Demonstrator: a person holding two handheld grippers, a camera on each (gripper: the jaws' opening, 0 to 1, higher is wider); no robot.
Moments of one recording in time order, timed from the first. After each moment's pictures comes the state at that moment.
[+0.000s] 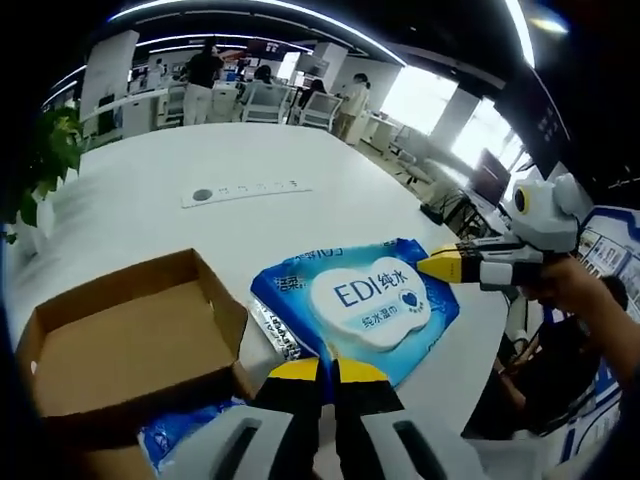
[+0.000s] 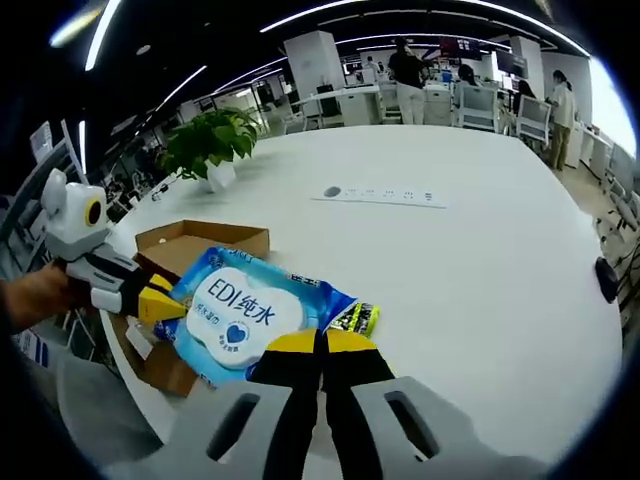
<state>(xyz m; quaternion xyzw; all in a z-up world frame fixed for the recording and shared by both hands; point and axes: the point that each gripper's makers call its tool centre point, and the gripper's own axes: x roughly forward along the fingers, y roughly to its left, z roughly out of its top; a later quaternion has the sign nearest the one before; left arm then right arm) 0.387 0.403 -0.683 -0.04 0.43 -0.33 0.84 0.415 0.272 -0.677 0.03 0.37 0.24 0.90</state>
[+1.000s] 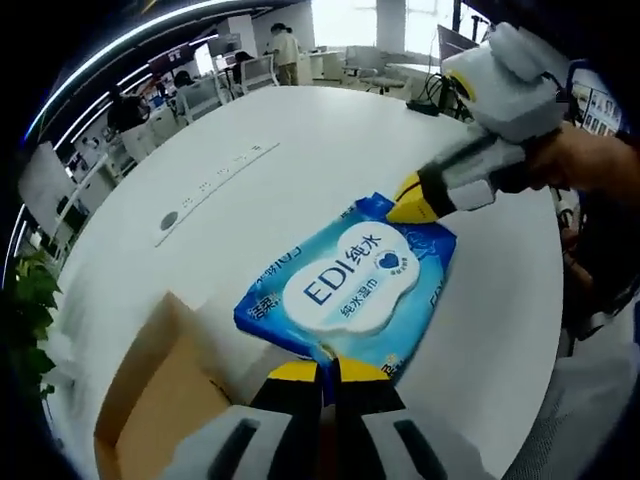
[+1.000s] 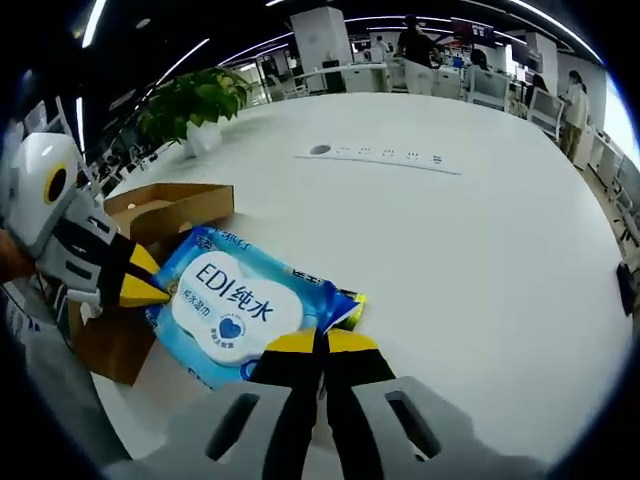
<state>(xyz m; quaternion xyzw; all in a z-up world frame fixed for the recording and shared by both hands) 0.408 0.395 -0.739 0.24 0.44 -0.36 0.79 0.447 0.273 -0.754 -0.01 0.40 0.25 0.88</state>
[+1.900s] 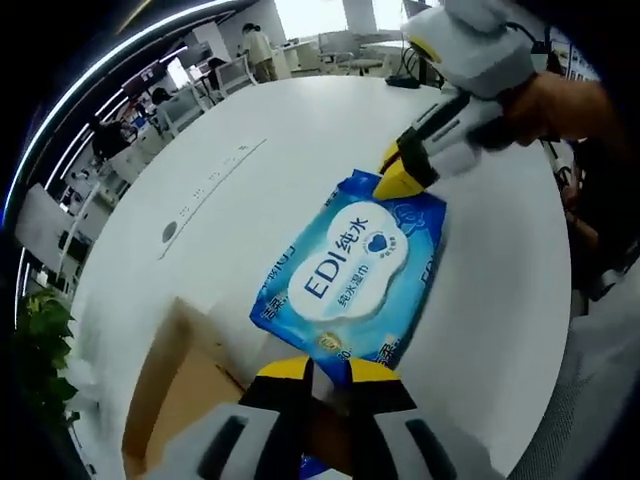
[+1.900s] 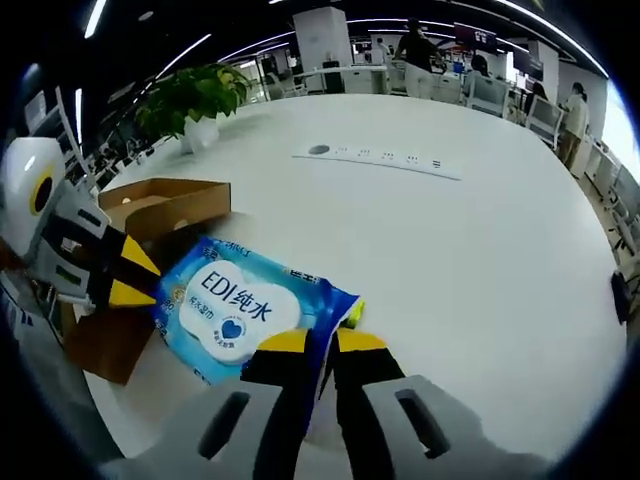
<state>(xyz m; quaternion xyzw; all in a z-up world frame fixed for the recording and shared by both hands) 0.402 0.409 -0.726 0.28 0.43 -0.37 0.78 0.445 0.273 -0.748 -0.02 0.40 0.24 0.88</state>
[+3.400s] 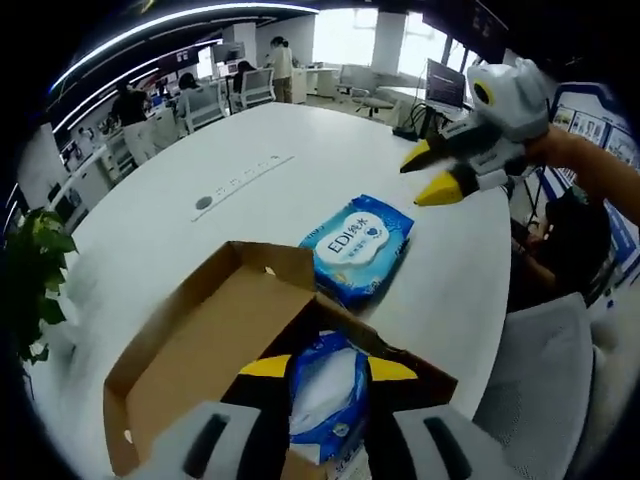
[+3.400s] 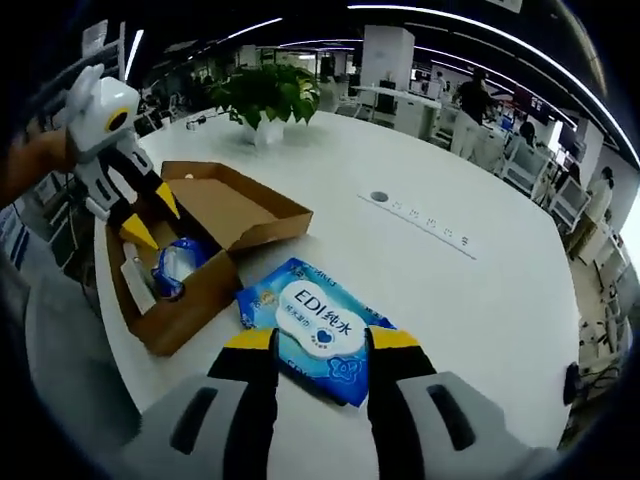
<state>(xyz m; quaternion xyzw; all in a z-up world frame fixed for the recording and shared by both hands) 0.358 0.505 -0.671 0.17 0.43 -0.40 0.79 0.395 0.327 -0.654 -0.15 0.34 0.32 0.87</state>
